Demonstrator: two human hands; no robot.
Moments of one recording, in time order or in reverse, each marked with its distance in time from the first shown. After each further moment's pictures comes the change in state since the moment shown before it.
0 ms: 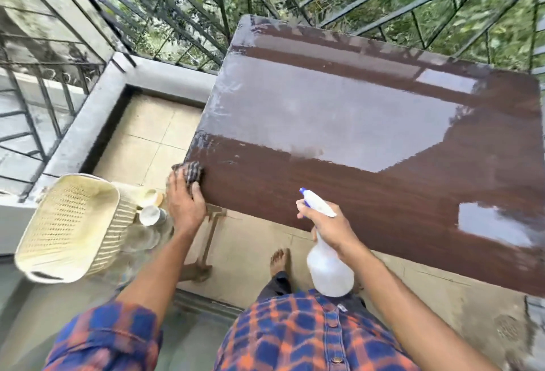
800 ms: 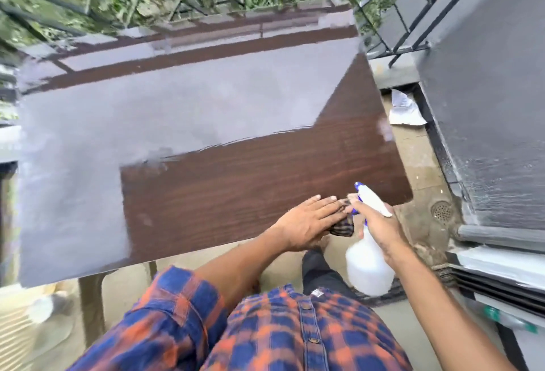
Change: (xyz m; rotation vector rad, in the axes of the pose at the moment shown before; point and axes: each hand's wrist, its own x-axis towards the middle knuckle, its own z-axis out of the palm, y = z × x) left_hand -0.281 0.299 0.272 0.209 -0.961 1.726; right_hand -0.063 0.168 -0.303 0.503 0.605 0.107
